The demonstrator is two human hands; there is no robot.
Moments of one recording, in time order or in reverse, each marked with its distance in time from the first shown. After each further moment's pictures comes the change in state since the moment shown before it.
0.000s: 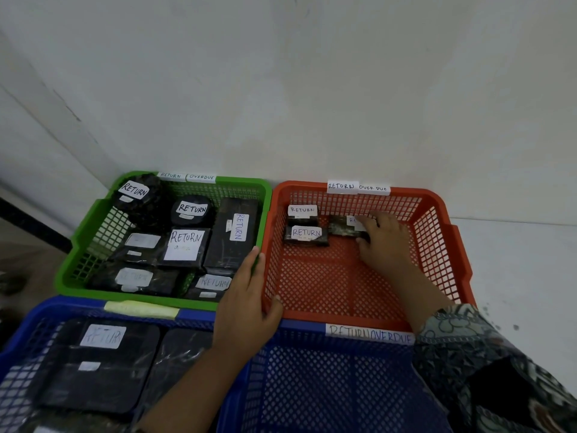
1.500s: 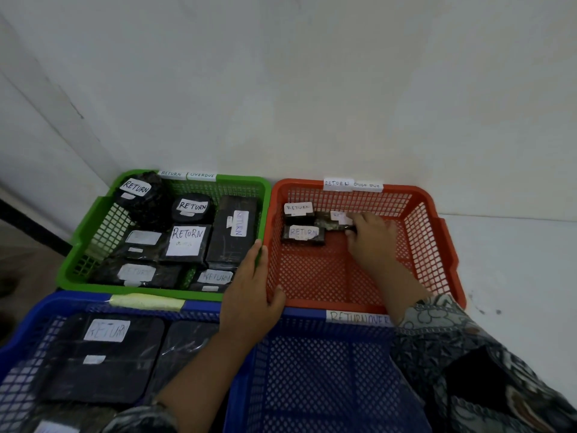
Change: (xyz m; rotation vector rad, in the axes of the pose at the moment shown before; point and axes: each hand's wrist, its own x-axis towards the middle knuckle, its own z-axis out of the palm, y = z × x) left_hand 0.000 0.001 -0.003 0.023 -0.092 -0.025; right_hand -0.018 -0.035 -0.019 0.003 0.029 0.112
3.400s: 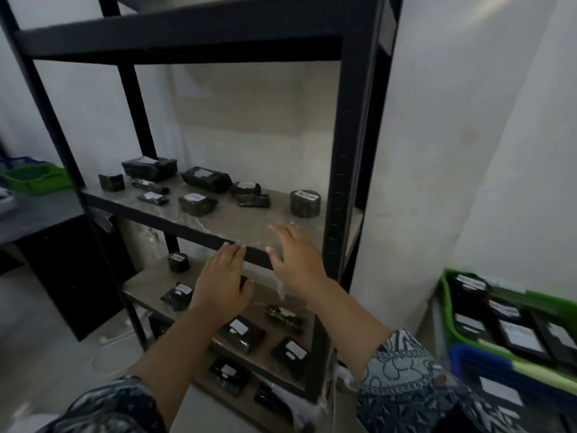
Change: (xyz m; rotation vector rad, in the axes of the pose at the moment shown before) left_hand -0.269 -0.556 -0.481 0.335 0.403 -0.195; right_hand -0.254 -0.855 -0.067 0.374 0.128 -0.778
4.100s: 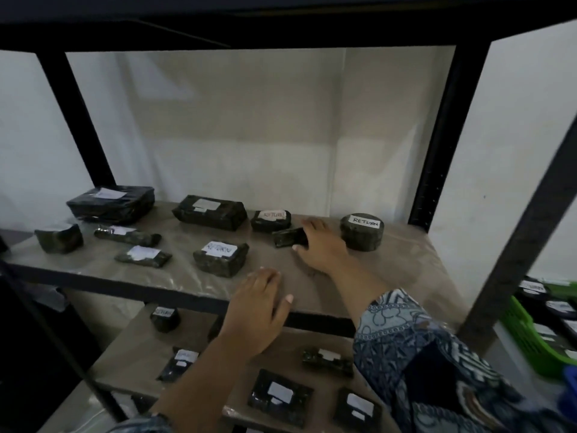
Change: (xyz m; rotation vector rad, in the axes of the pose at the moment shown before) left_hand 0.150 -0.161 0.052 -0.189 -0.100 0.332; right_hand 0.224 0.017 0.105 -0.244 -0.080 0.341
